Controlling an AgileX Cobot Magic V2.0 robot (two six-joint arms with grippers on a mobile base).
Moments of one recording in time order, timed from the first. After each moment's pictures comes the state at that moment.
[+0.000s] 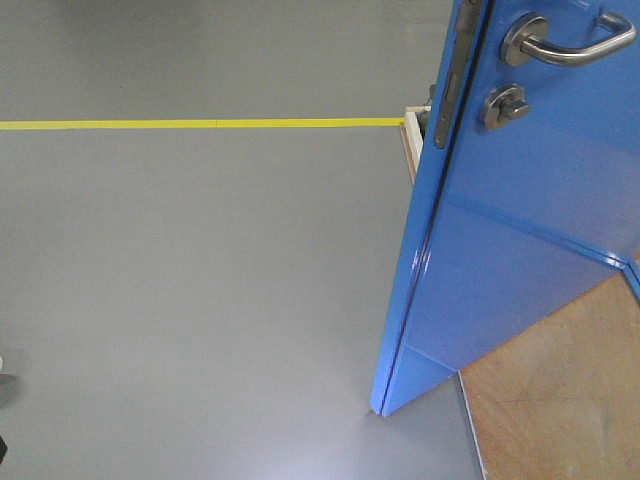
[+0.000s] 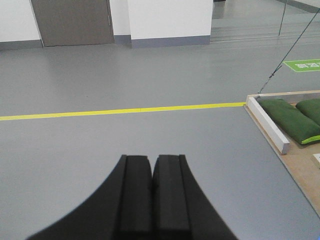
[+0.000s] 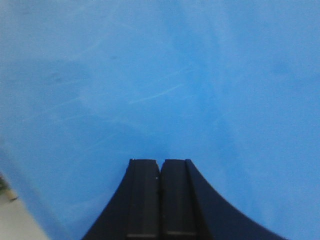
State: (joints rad) left arm 0.00 -0.01 0.03 0.07 0.28 -0.02; right arm 0.15 1.47 -1.52 -0.26 0.10 0.65
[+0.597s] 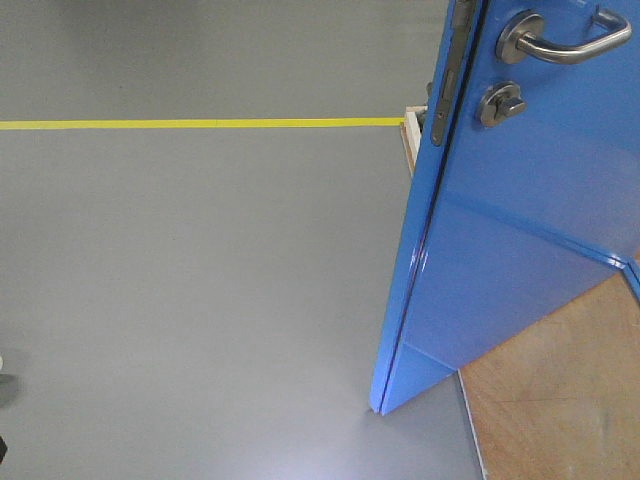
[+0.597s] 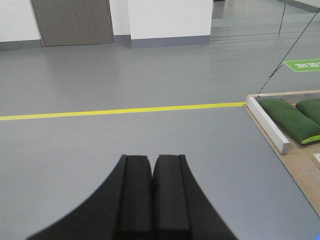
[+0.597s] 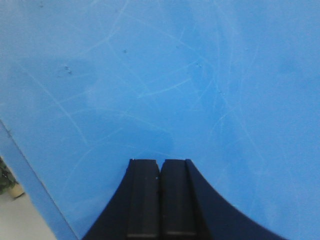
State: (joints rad) left arm 0.00 -0.01 0.03 0.07 0.28 -0.02; right arm 0.16 1.47 -1.52 -0.25 0.09 0.64
